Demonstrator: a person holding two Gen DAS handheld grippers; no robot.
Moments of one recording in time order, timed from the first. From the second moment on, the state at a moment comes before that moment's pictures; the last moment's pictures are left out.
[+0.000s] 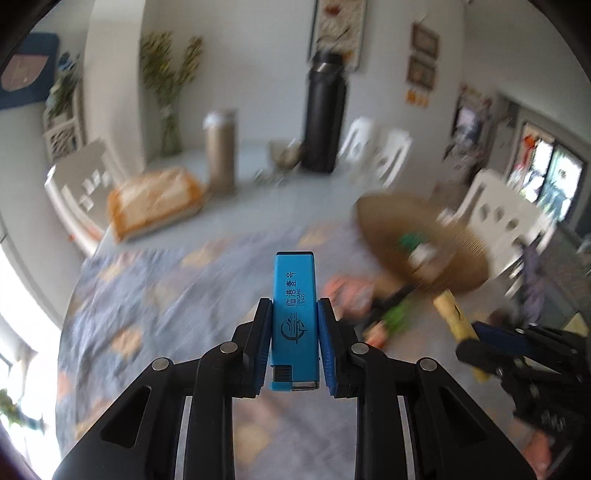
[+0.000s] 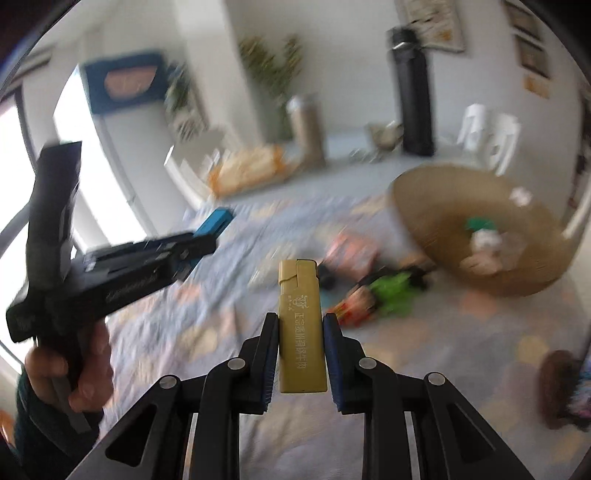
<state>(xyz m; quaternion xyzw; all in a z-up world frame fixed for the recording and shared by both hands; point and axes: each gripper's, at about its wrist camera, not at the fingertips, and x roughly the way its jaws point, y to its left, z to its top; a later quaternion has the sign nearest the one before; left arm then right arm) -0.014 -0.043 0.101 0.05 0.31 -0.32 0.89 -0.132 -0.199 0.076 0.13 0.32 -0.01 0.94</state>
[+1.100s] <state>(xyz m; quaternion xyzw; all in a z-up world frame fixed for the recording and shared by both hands) 0.001 -0.114 0.107 0.01 0.30 -0.36 0.88 -0.099 -0.309 0.081 0.25 0.33 -0.11 0.90</state>
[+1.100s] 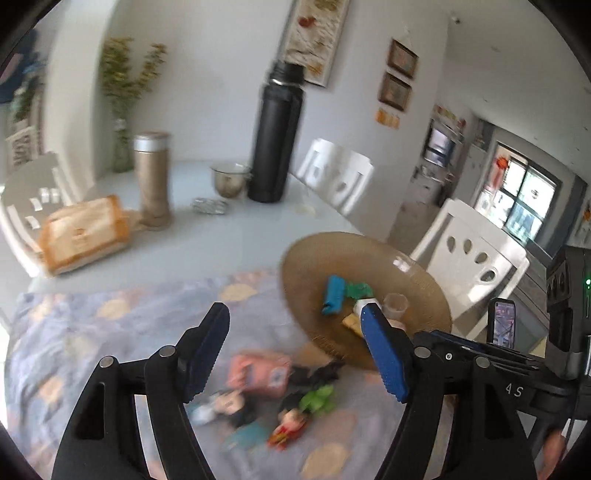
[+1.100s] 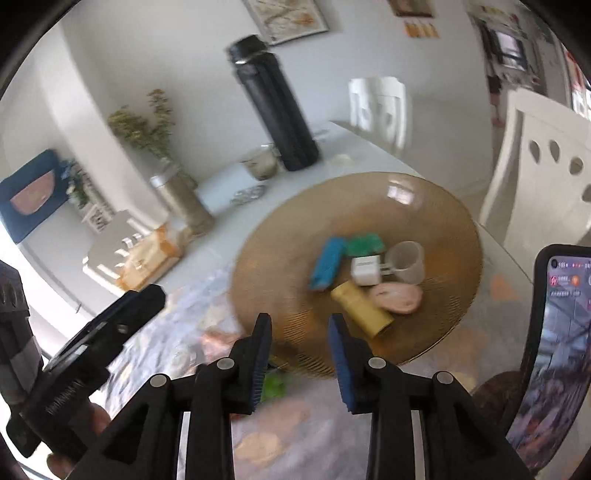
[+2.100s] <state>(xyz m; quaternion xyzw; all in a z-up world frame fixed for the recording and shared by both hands) 0.001 -0.038 -0.002 0.06 0.38 -0.21 0.90 -0.084 -0.203 -0.006 0.10 0.38 -0.11 0.91</state>
